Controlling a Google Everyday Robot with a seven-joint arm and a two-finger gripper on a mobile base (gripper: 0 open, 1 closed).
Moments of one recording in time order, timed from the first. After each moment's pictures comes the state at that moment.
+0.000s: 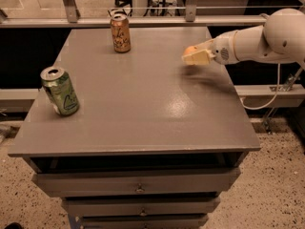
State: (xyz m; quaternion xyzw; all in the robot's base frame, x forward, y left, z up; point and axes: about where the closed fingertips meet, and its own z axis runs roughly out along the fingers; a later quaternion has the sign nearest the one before) arm 0.711 -0.155 0.878 -0.37 0.77 0.21 0.47
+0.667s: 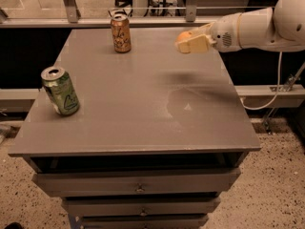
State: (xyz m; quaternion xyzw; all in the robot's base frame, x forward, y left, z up) arm 0.681 -0.124 0.940 -0.40 0.73 0.26 0.49
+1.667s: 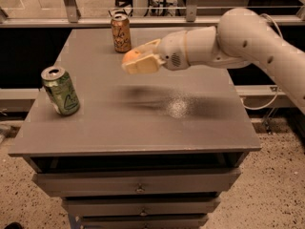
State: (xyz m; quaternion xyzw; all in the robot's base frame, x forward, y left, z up) arm 0.618 0.026 0.924 -0.48 0.66 0.34 0.47
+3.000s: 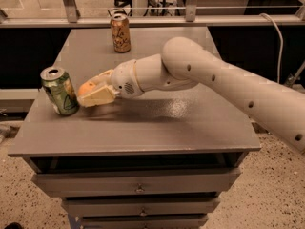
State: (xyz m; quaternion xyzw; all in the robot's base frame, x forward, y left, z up) arm 0.563 0.150 0.860 -0.53 0.63 0.40 0.41
